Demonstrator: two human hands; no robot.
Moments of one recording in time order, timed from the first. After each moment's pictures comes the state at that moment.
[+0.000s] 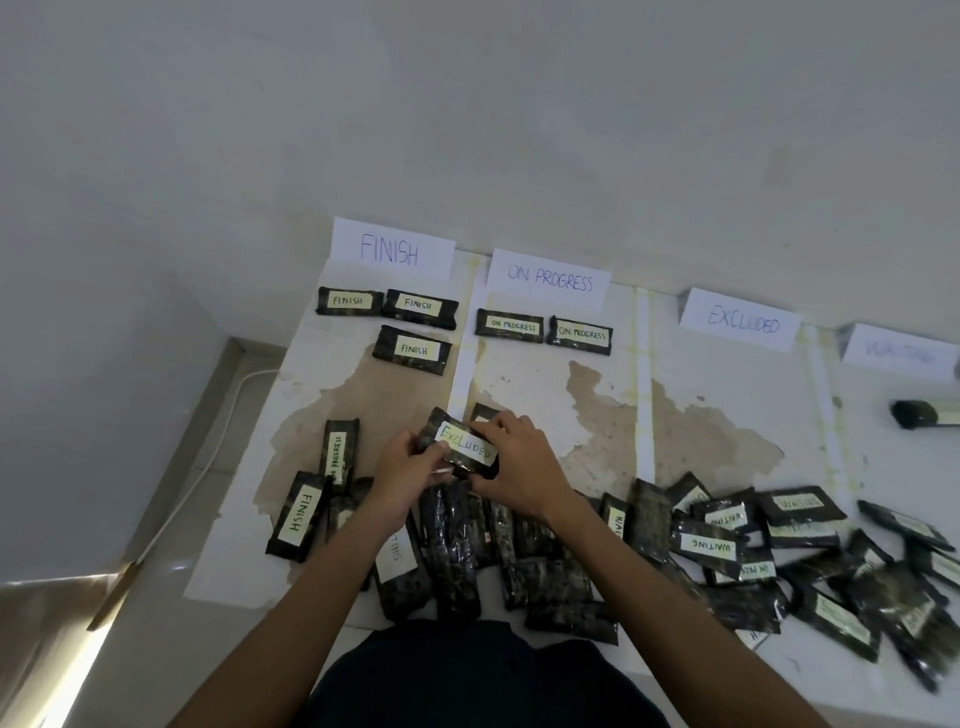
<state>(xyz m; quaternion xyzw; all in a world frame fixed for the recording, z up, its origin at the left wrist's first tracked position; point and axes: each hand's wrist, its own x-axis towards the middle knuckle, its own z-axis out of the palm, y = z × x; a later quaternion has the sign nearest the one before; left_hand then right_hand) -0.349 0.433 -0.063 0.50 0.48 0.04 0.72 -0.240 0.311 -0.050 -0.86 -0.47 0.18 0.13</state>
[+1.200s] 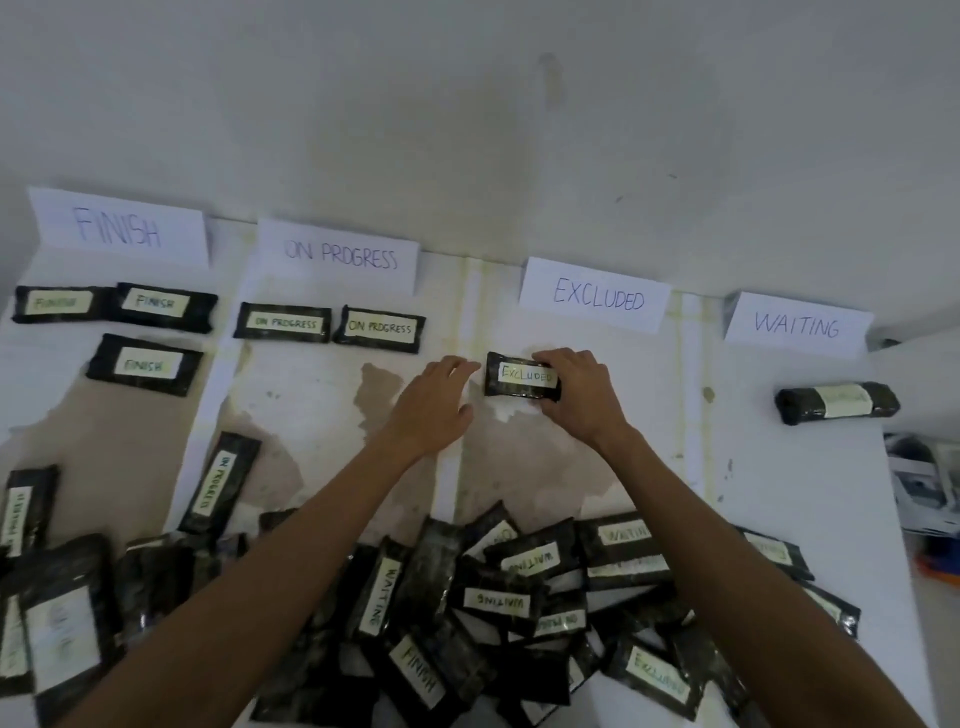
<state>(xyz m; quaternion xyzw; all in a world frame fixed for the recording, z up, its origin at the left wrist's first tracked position) -0.041 0.269 -0.114 0.94 0.14 -0.06 0.32 0.095 0.097 -0.104 -0.90 -0.37 0.16 0.15</state>
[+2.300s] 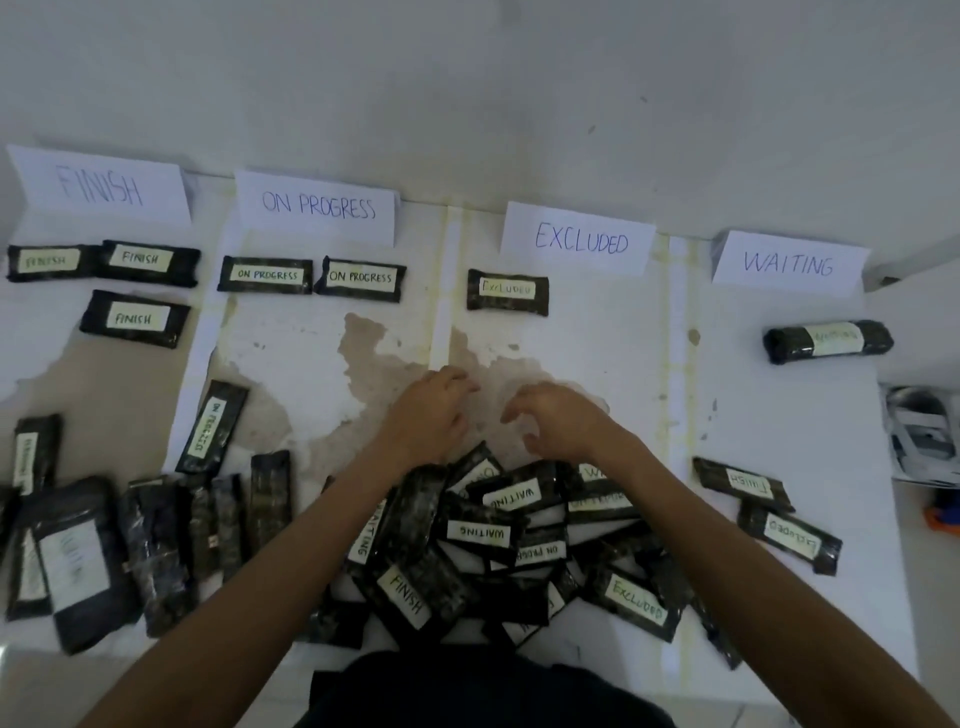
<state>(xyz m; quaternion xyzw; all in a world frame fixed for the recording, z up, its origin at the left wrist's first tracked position) -0.092 0.213 -0.110 0.95 0.09 -0.07 0.30 0.034 0.044 -0.083 -0.80 -0.49 0.33 0.09</state>
